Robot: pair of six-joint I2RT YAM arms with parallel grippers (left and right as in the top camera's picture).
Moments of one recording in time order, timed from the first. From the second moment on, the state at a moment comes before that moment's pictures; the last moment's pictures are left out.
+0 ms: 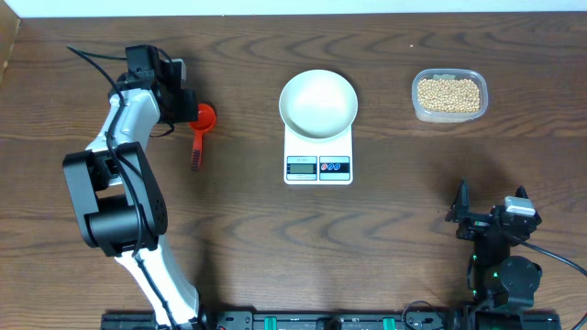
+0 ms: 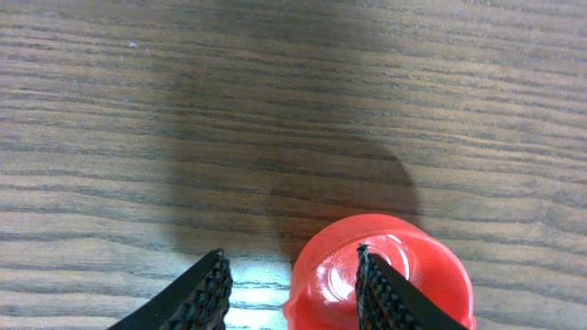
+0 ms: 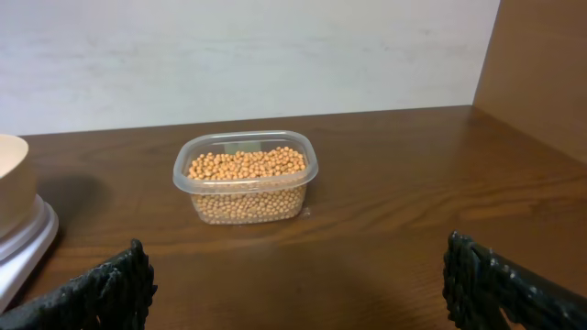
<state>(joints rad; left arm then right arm) 0.18 2.07 1.48 -0.56 0.16 0.09 -0.10 0.01 0.01 -0.07 0.06 0.01</state>
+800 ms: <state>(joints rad) 0.18 2.14 1.48 -0.54 0.17 0.02 -0.10 0.01 0.01 -0.07 0.06 0.01</state>
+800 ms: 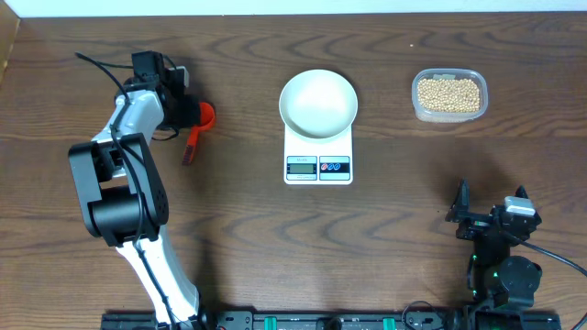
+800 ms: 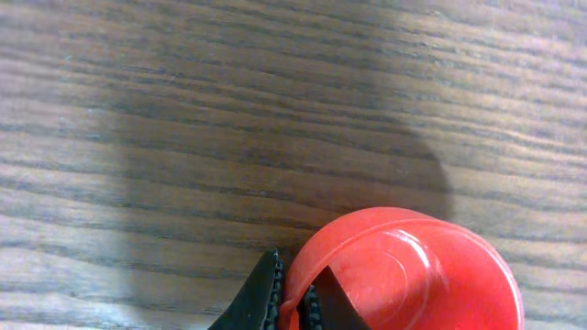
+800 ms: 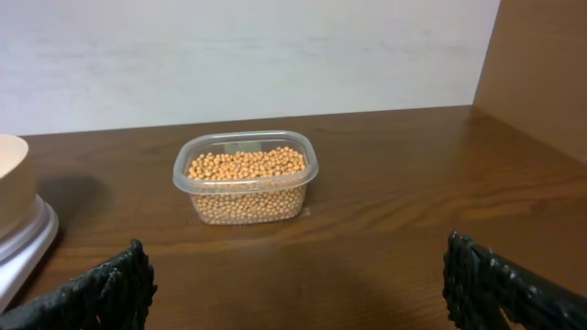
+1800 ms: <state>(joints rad) -0.11 1.73 1.49 -0.77 0.43 -1.43 -0.10 0.01 0.01 -0.07 0.06 0.01</state>
